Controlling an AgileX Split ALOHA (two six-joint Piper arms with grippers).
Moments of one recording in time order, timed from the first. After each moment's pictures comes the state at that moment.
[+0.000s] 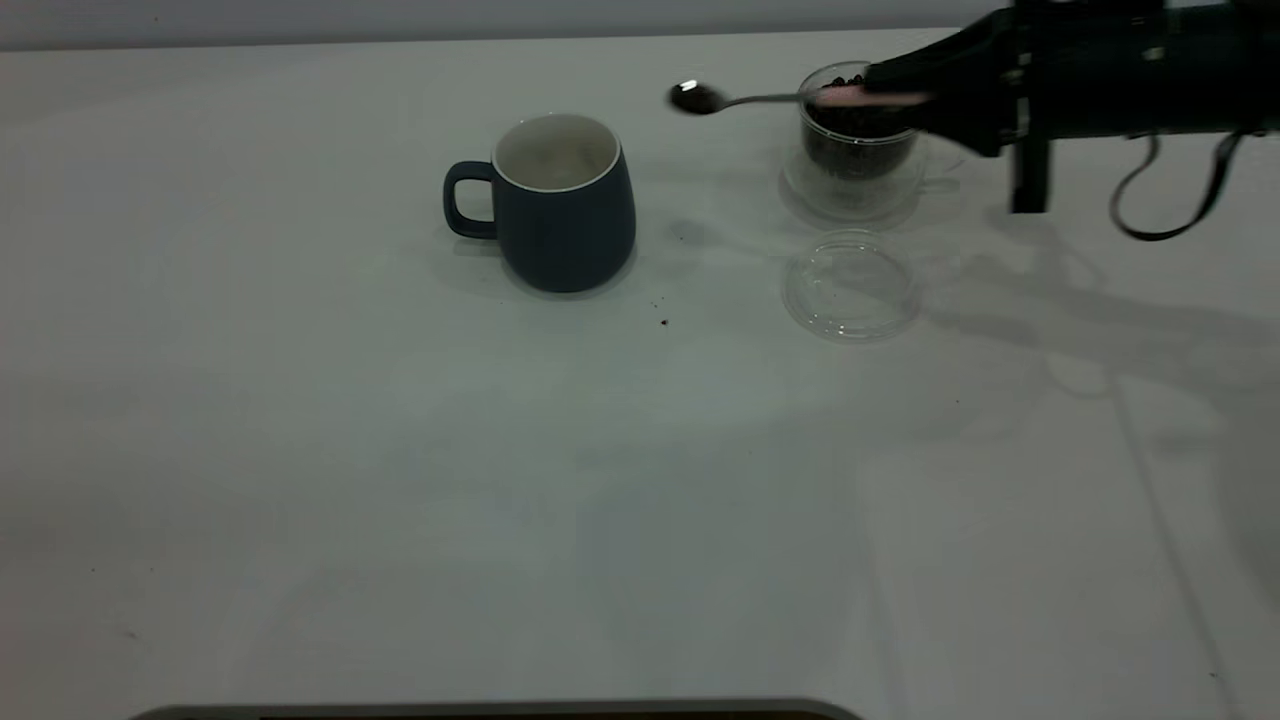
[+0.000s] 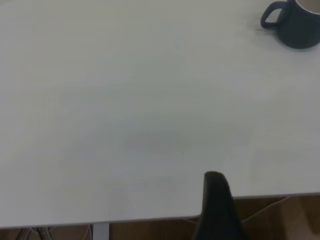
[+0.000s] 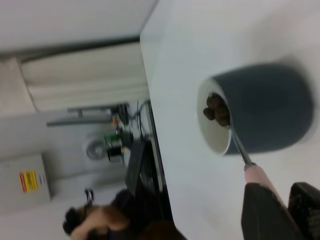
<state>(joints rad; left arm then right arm) -0.01 -0.02 -0.49 -0.04 1.13 0.02 -0.02 2.43 -1.18 1.78 1.13 -1.13</state>
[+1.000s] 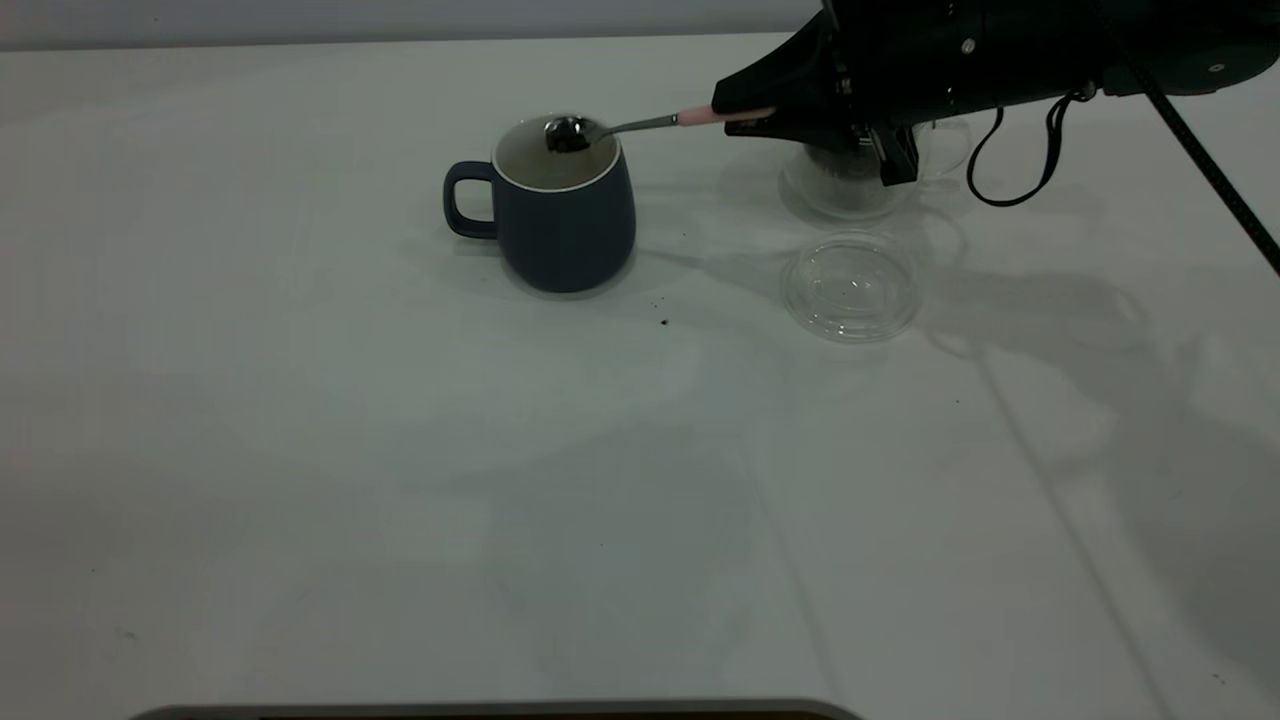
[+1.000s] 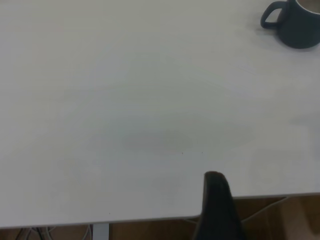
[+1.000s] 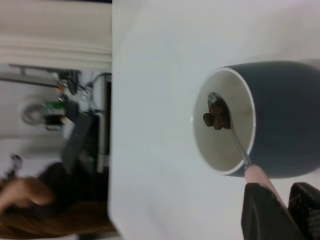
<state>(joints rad) -0.01 -0.02 -0.49 -0.04 1.13 0.02 0.16 2.45 -1.34 1.78 0.94 -1.25</state>
